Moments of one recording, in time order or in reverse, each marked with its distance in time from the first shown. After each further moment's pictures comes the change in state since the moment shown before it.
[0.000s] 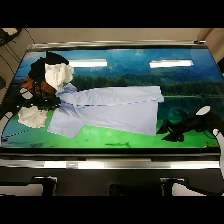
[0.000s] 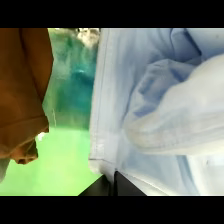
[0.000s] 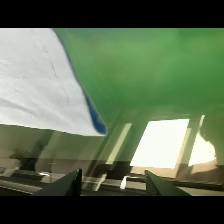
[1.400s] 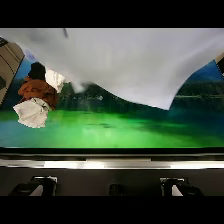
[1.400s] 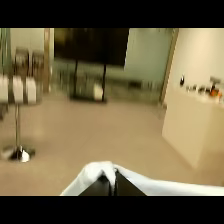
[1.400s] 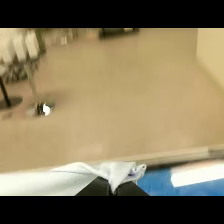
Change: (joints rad) left arm -0.087 0.734 0.437 -0.018 0.318 0.035; right arm 0.168 0.519 0.922 -0.394 -0.487 0.058
